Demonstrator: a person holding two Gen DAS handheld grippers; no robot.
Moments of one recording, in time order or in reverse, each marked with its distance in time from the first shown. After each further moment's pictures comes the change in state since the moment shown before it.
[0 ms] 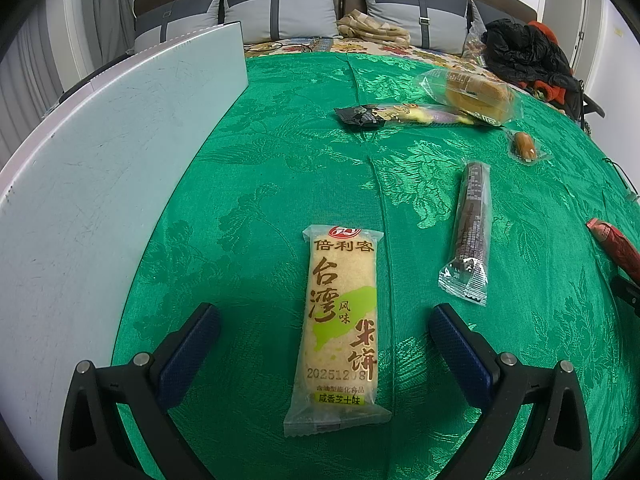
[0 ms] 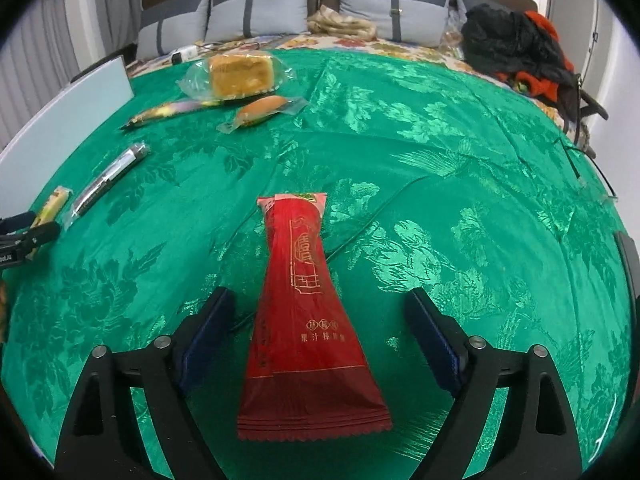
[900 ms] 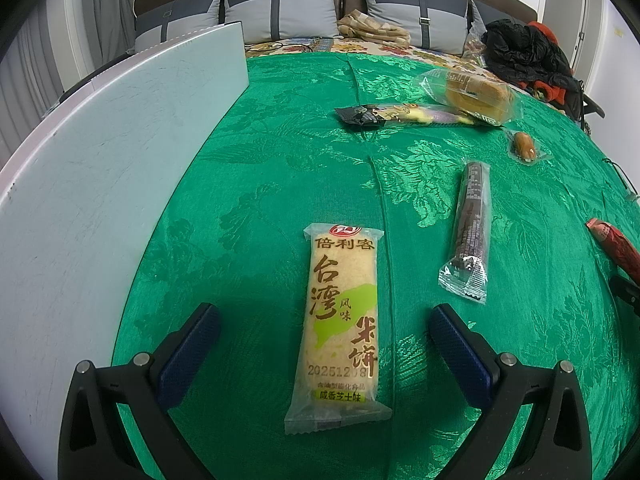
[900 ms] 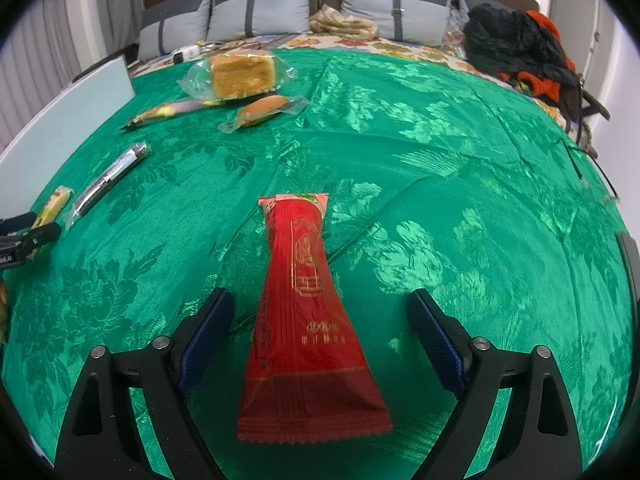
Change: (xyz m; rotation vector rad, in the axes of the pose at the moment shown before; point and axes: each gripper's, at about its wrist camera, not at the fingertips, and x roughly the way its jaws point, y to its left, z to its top) left arm 0.000 0.000 0.000 -0.001 0.000 -0.002; right arm 0.003 0.000 0.003 -0.028 0.005 0.012
